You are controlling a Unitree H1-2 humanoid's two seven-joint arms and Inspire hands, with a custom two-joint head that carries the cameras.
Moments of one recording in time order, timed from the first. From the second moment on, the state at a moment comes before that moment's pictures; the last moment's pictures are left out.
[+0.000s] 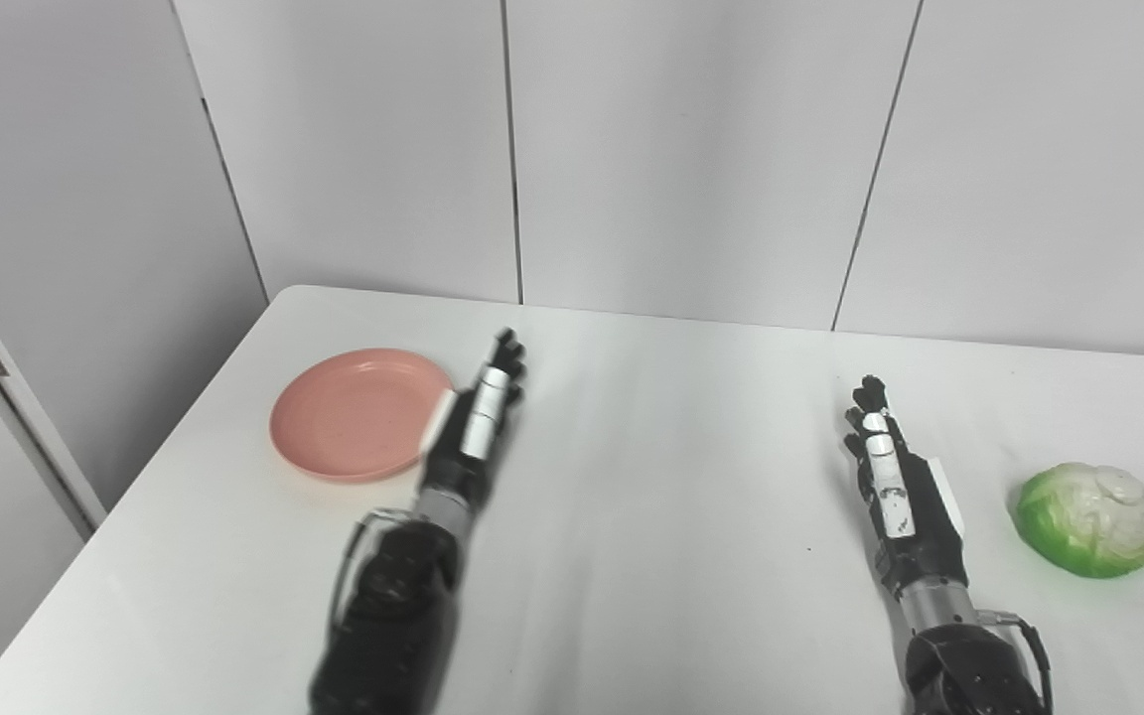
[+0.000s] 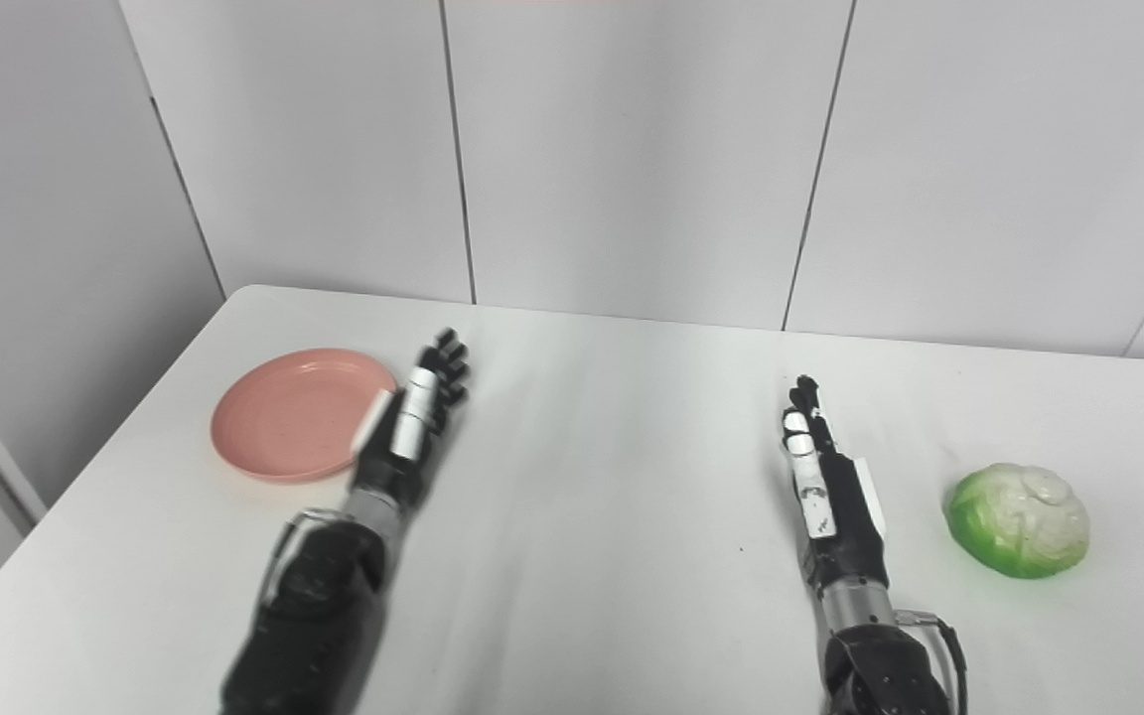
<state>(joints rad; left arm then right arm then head) -0.47 0.12 0.14 0.44 -0.12 -0.13 -0.06 -0.42 -0.05 -0.01 0.41 0.08 -0.17 0.08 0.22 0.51</state>
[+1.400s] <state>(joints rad) -0.60 0.40 0.30 1.02 -0.13 -0.38 0.10 -0.44 -0.06 -0.03 0.46 0.11 -0.25 0.12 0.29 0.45</state>
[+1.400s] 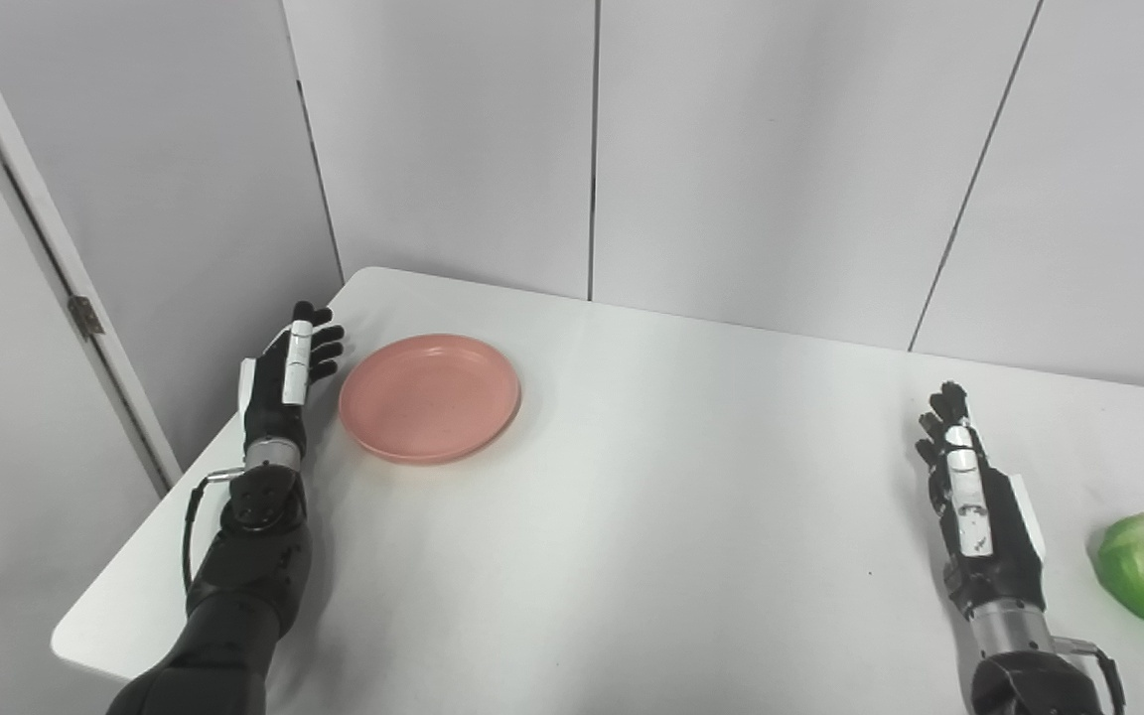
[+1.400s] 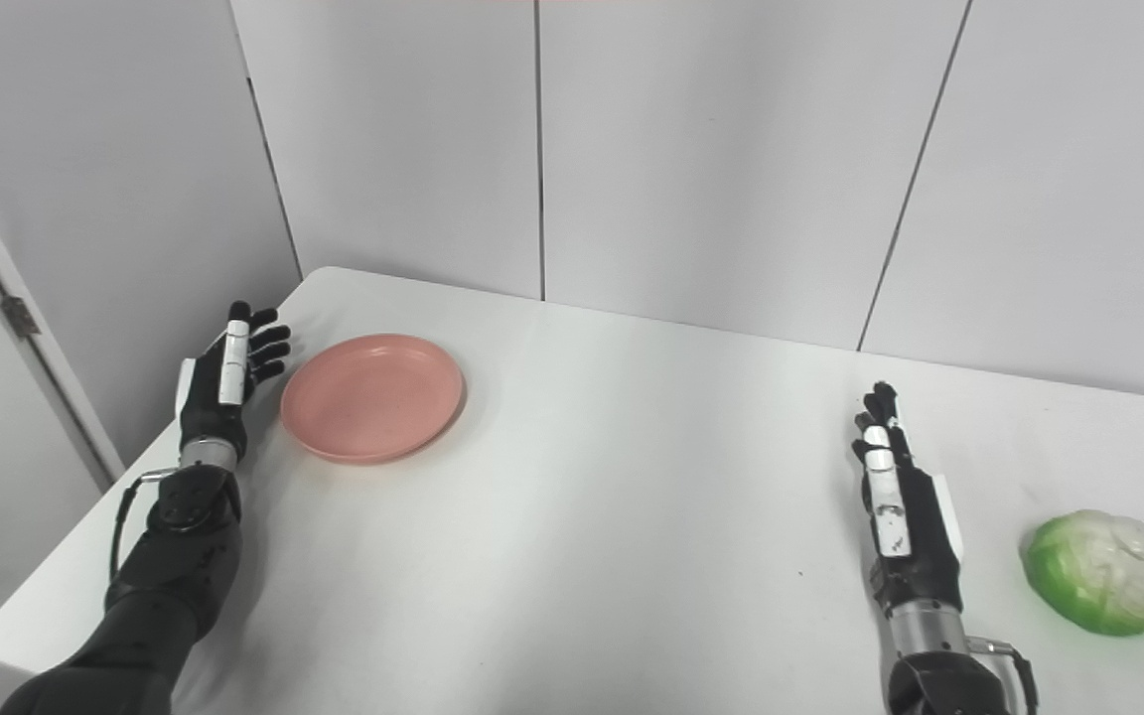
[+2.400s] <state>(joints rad) -0.64 0.20 0.18 0.93 -0.15 -0.36 -0.01 -0.45 -0.06 -0.04 0.47 0.11 -0.25 0.14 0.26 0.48</state>
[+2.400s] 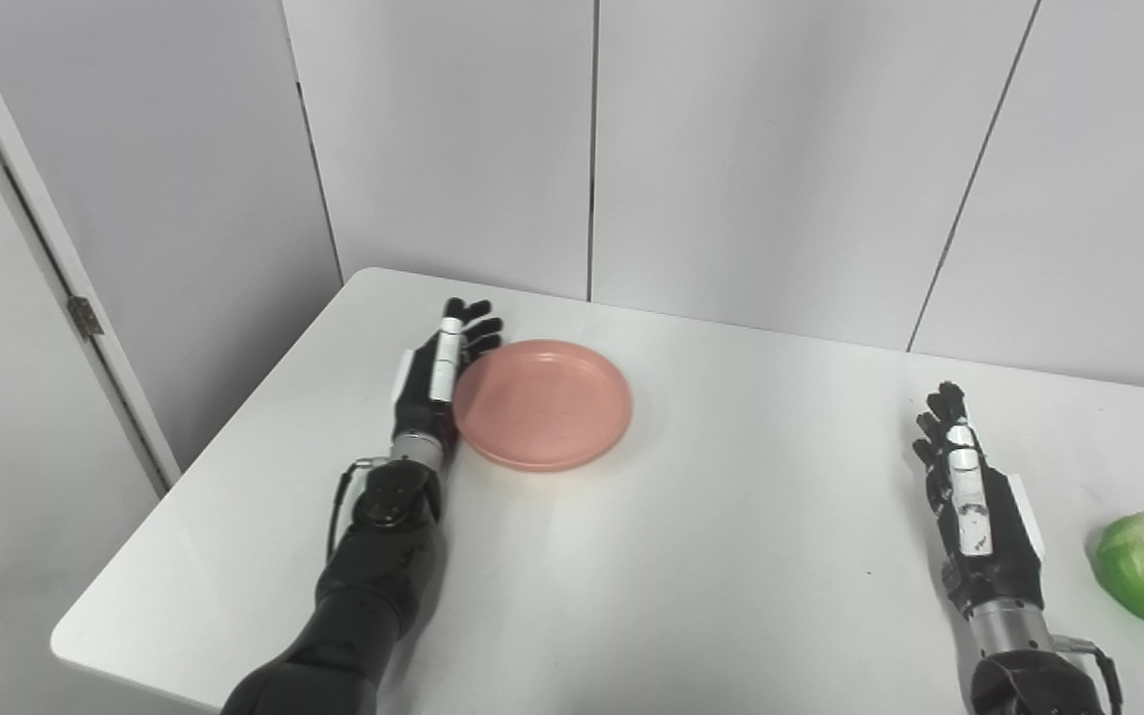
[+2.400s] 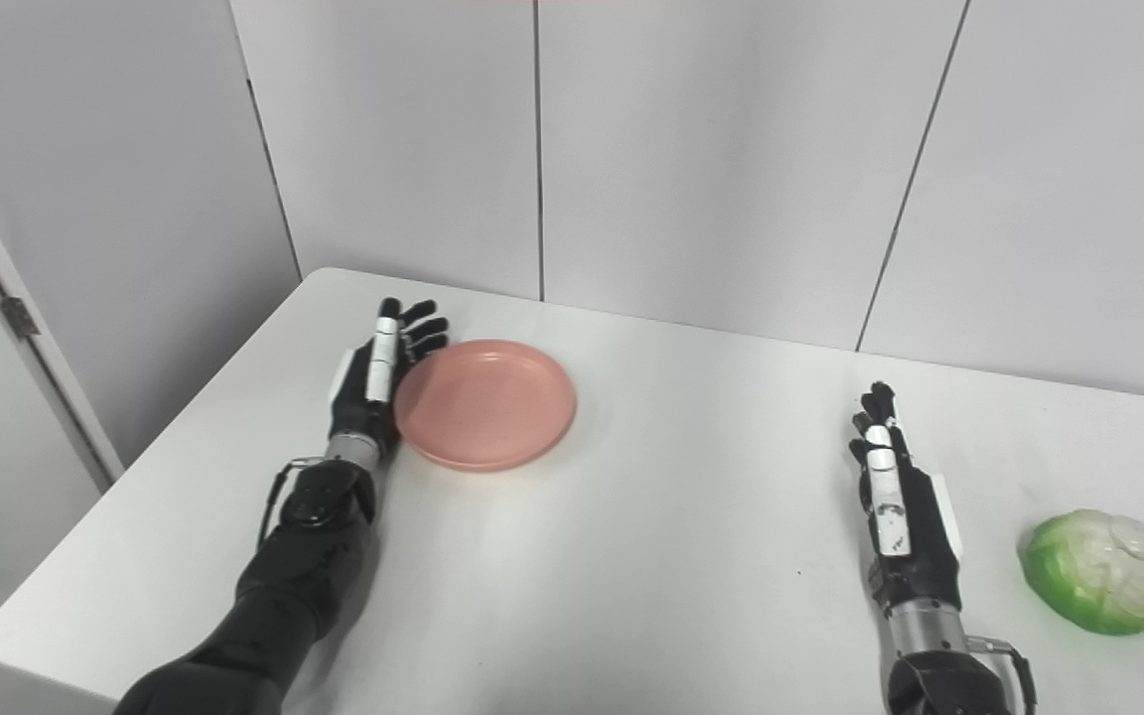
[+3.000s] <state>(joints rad) -0.62 0.04 0.08 0.82 -0.14 -0.30 -0.06 -0.43 -0.04 -0.03 0.44 0.09 -0.25 0.10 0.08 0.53</state>
